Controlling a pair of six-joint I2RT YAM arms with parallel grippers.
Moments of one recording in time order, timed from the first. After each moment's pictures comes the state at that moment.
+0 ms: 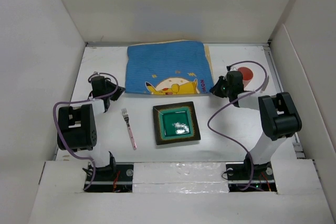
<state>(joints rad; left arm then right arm) 0.10 1.59 0.68 0.29 0.22 -0.90 0.18 1.74 0.82 0.30 -0.18 0.52</state>
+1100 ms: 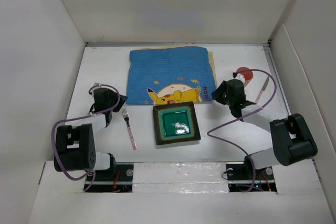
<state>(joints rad) 0.05 1.36 0.45 0.28 0.13 -0.94 0.28 1.44 0.62 0.27 0.09 0.67</state>
